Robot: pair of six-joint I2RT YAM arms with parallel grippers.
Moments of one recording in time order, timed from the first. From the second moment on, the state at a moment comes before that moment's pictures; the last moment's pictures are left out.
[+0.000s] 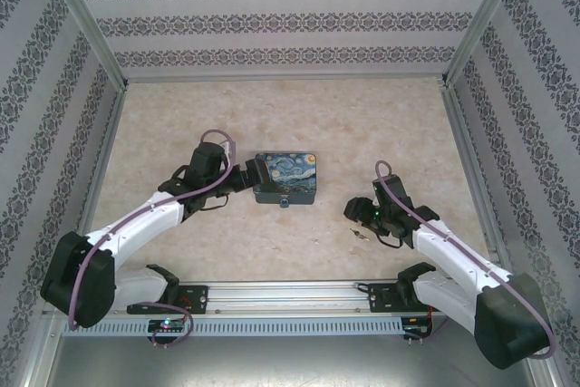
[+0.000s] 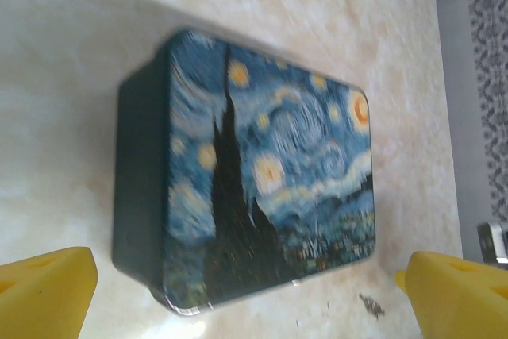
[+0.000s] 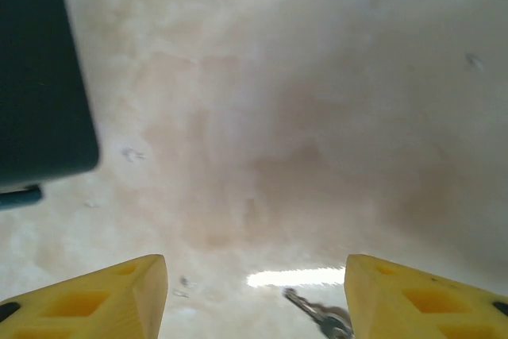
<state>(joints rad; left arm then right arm) -0.46 1.23 0.70 -0.15 0.27 -0.79 0.36 0.97 0.41 -0.46 -0.19 0.80</state>
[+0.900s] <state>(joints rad) -0.64 1.21 0.68 -0.16 0.18 -0.88 0.65 0.96 0.34 -0.43 -0.04 0.98</state>
